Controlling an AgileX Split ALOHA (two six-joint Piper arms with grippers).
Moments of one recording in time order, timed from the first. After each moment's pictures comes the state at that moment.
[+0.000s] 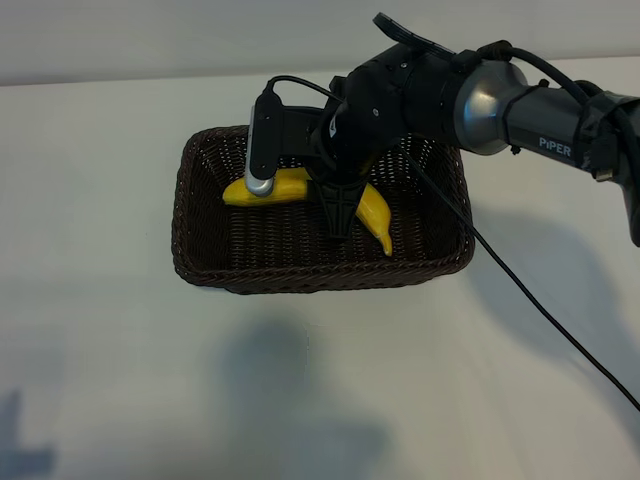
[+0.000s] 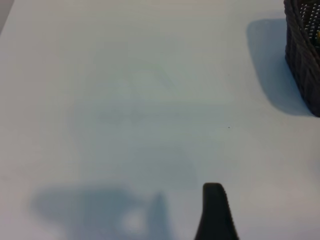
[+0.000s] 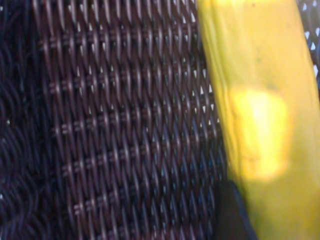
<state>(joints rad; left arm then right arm) 0.03 -0.01 -0.50 -0.02 1.05 0.01 0.69 2.13 -1.60 0.06 0.59 -0.90</state>
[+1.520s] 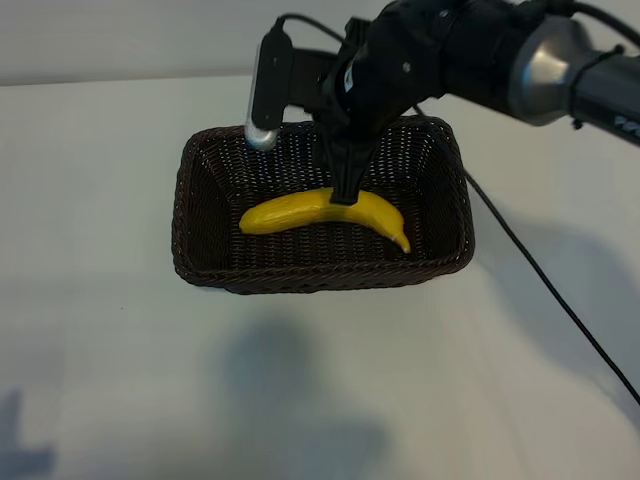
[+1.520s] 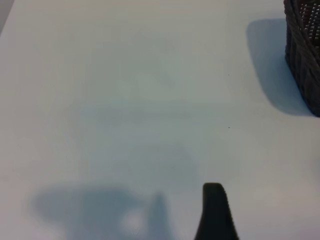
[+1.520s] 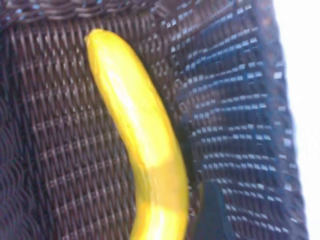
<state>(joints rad) 0.03 -0.01 -0.50 -0.02 1.05 0.01 0.69 1.96 -1.60 0.00 0.65 -0.81</state>
